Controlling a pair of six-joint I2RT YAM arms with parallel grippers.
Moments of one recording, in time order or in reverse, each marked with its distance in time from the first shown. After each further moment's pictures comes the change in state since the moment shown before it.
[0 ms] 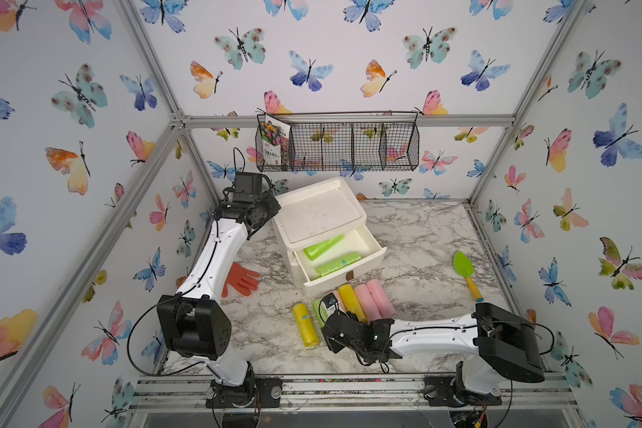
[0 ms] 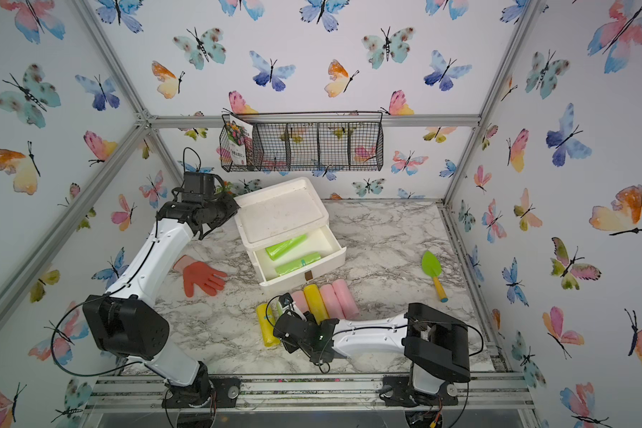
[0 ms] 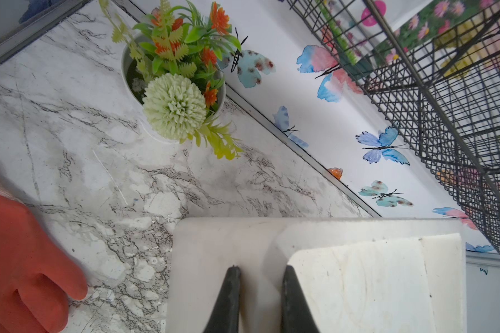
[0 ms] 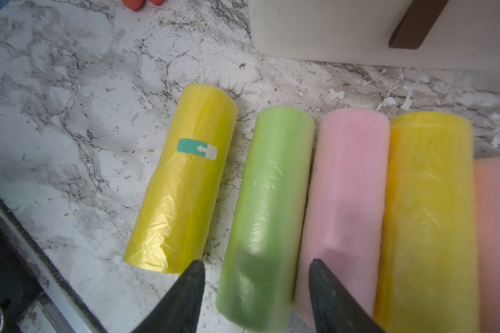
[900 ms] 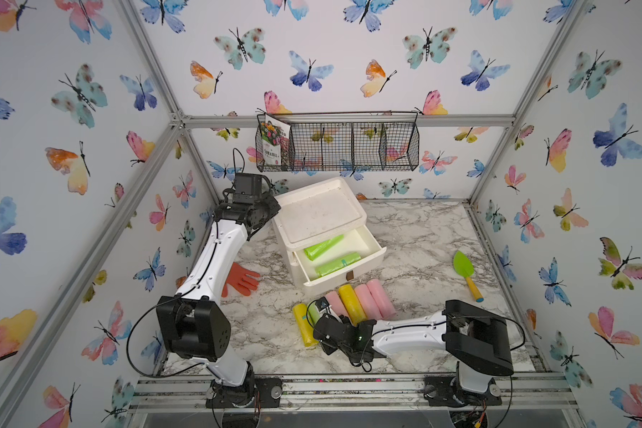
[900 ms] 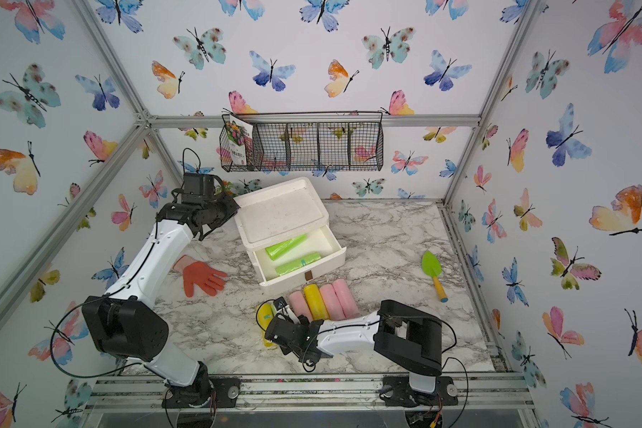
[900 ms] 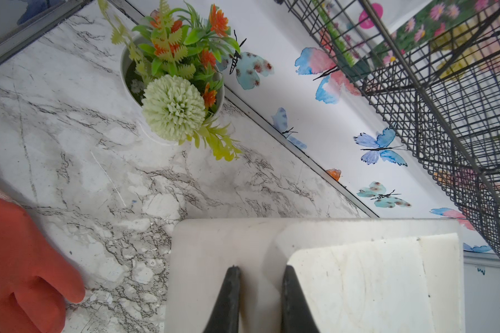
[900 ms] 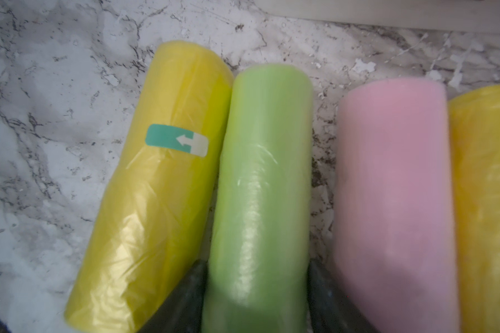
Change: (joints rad) left arm 0.000 -0.010 -0.021 0.022 0.000 -0.001; right arm 0.002 0.157 0.069 0.010 0.006 0.038
